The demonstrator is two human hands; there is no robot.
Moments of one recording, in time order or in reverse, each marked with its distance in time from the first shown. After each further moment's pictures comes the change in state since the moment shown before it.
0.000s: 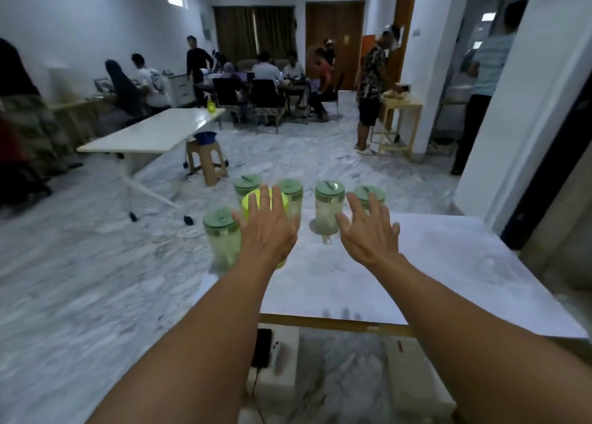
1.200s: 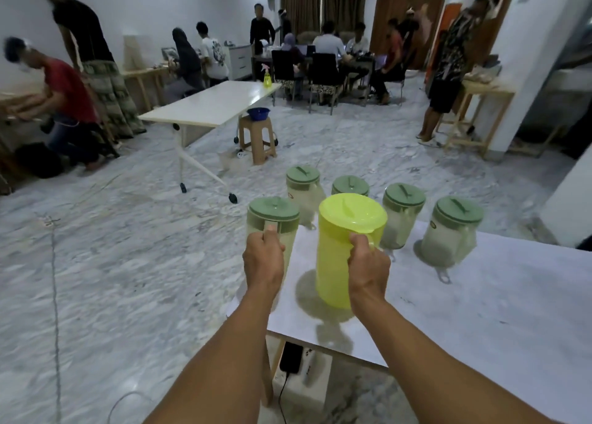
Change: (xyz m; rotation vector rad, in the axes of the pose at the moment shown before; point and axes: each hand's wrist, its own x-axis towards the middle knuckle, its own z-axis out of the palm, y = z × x) left_hand 0.063 -0.125 0.080 -0.908 0.240 -0.748; right_hand 0.062 -0.094 0.153 1.086 0.035 0.428
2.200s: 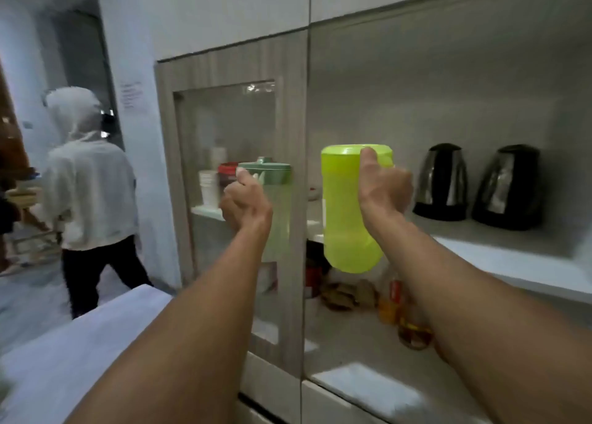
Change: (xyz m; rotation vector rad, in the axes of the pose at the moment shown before) left_hand -0.654 0.248 0.128 -0.334 -0.962 0.561; right_hand -0.342 -0.237 -0.638 -0.103 1.625 -0.377
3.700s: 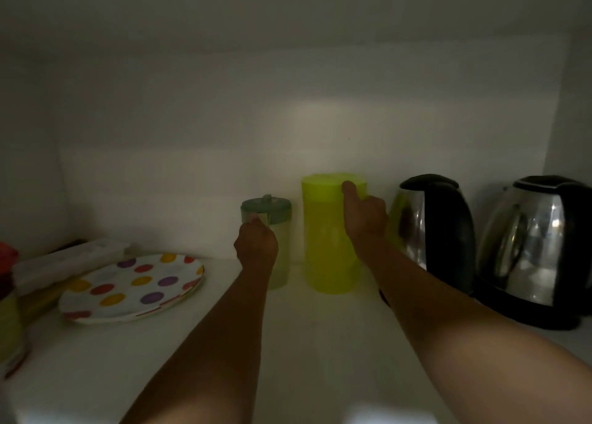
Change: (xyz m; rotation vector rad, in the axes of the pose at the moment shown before) left_hand 0.156 -0.081 0.583 0.033 -0.621 0.024; right_hand 0.450 0.171 0.220 -0.075 0.096 0.114
